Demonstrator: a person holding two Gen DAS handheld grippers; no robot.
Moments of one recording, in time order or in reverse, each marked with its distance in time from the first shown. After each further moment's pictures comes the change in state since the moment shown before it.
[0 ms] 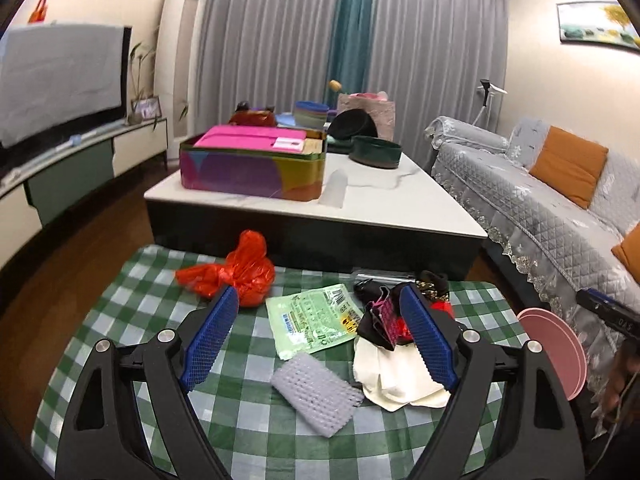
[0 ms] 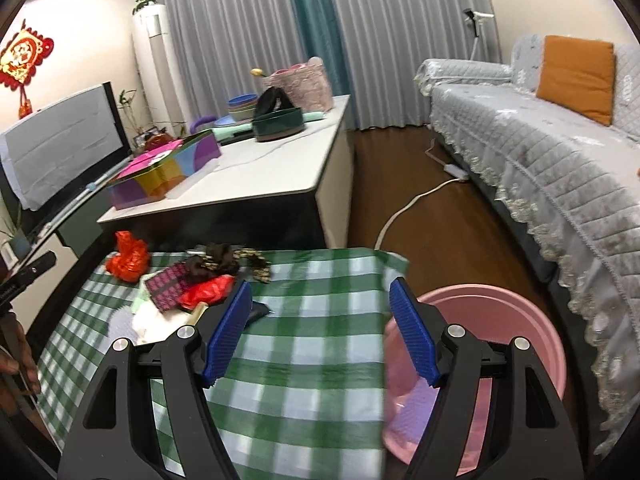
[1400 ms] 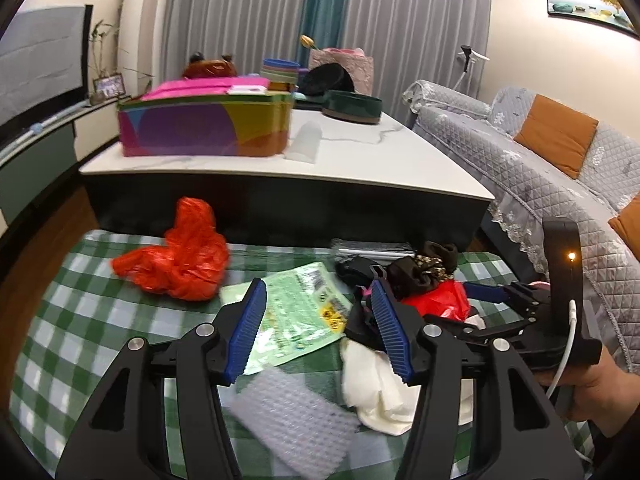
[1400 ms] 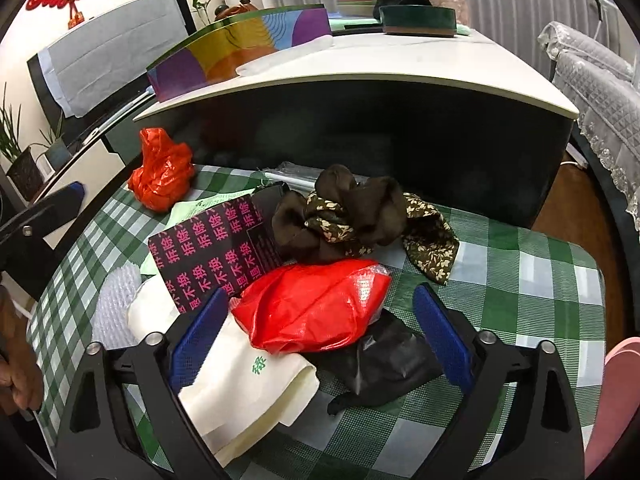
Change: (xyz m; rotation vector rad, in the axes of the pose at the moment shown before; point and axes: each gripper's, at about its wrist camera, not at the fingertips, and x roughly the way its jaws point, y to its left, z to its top) left arm 0.088 -0.019 -0.016 0.049 0.124 -0.105; right arm 0.180 0.115 -0.020 -0.212 0.285 0.259
